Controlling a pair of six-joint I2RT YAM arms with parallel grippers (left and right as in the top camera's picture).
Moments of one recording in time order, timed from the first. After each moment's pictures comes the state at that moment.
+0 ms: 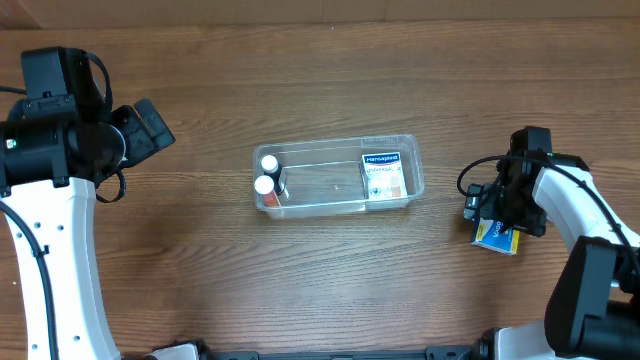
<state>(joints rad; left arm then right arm) 0.16 1.45 1.72 -1.37 -0.01 -0.41 -0.17 1.67 0.98 -0.87 0.04 0.10</state>
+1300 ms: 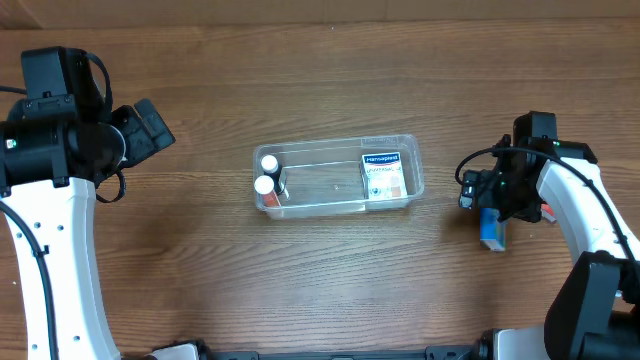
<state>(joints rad) 0.16 1.45 1.72 -1.37 -0.01 -0.41 -0.14 1.62 1.07 -0.97 -0.09 0.06</state>
